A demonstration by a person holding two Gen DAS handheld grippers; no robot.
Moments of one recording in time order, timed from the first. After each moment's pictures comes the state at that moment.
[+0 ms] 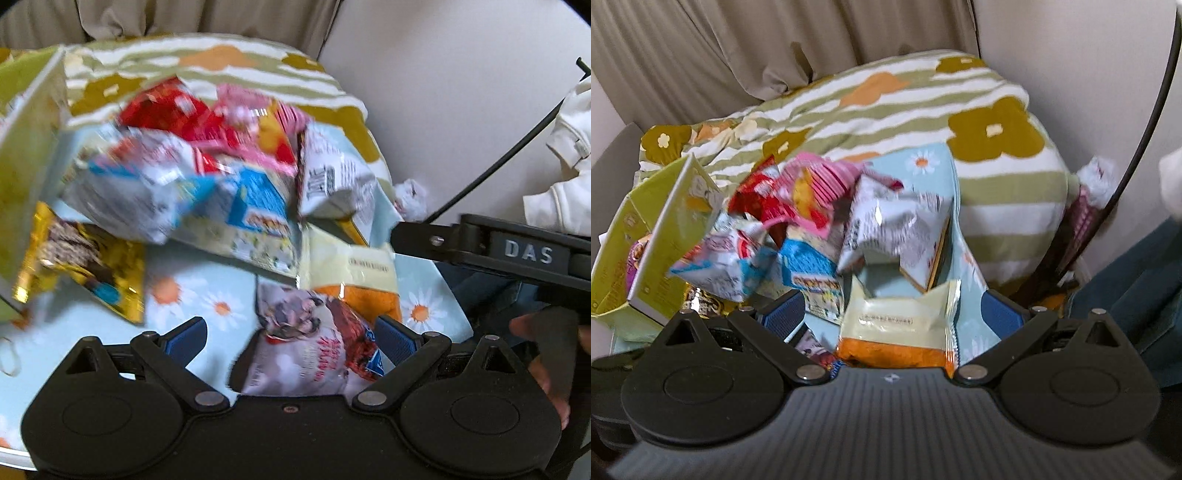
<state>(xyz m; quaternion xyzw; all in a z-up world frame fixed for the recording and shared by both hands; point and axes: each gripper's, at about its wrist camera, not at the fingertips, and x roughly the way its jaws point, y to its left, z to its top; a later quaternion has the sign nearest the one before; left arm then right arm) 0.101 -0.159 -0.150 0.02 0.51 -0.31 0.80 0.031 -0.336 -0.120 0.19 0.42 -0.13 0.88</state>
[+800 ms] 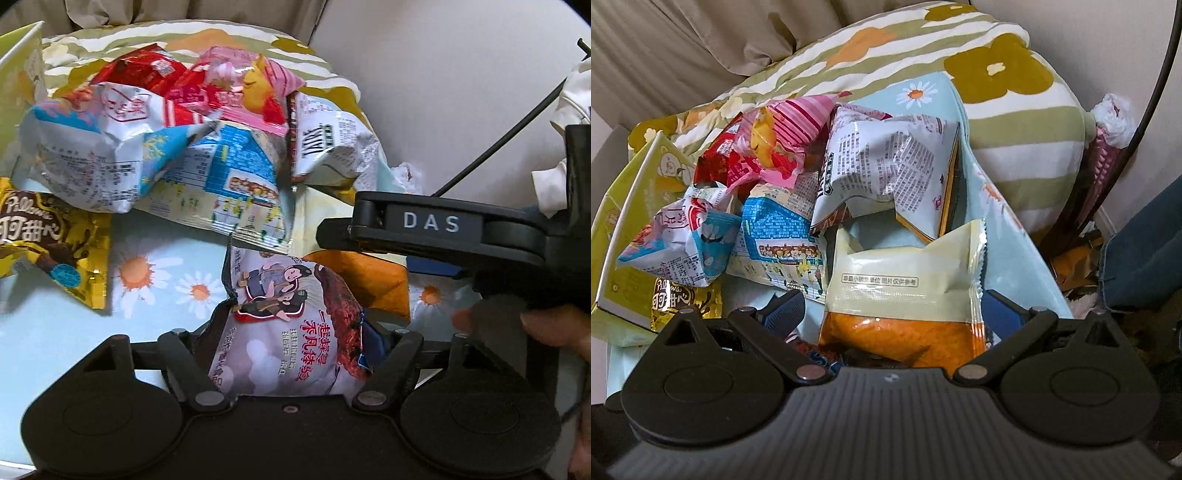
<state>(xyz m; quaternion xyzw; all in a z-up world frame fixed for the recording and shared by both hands) 0.096 -0.168 -0.179 0.02 0.52 -0.32 0.79 0.059 -0.340 -0.184 0.24 0.45 -0.13 0.85</state>
